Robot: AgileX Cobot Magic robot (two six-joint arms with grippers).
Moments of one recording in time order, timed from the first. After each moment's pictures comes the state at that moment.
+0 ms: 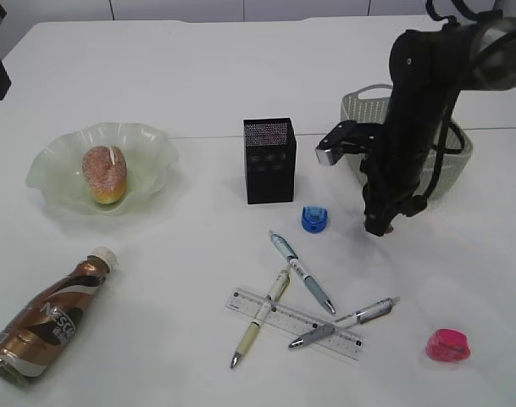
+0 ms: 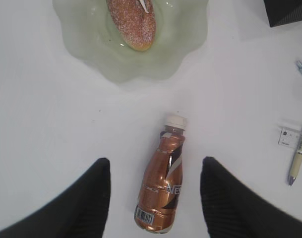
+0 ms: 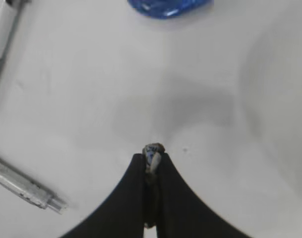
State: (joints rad) left arm -0.23 1.51 -1.54 0.03 1.24 -0.16; right arm 0.20 2.23 -1.73 0.10 1.20 -0.82
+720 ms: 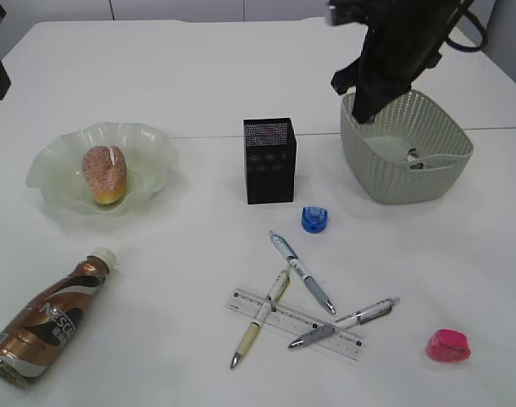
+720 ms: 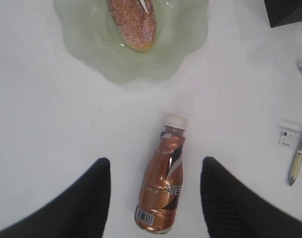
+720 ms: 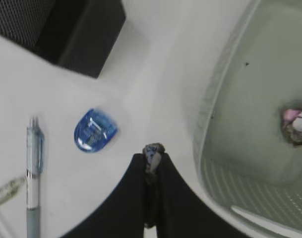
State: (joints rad) left arm -0.23 1.51 -1.54 0.03 1.24 -0.16; right arm 0.20 2.17 -2.06 0.10 1.23 -0.29
